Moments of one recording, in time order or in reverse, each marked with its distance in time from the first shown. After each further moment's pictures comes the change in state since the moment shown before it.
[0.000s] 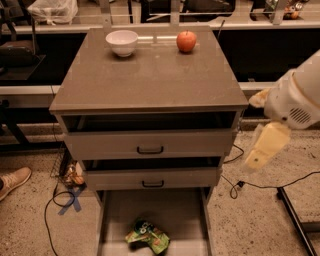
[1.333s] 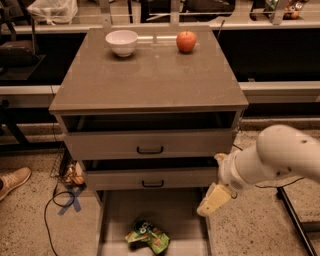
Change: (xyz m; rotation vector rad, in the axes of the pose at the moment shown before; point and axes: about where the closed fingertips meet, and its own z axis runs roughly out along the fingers) arm 0.046 0.026 0.218 -0.032 -0.110 0.098
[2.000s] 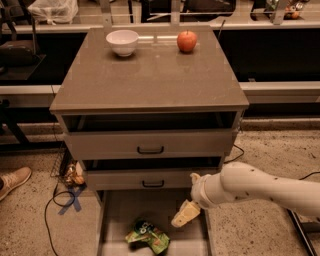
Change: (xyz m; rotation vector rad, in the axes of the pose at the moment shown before) arm 0.013 0.011 0.146 -0.027 -0.094 0.020
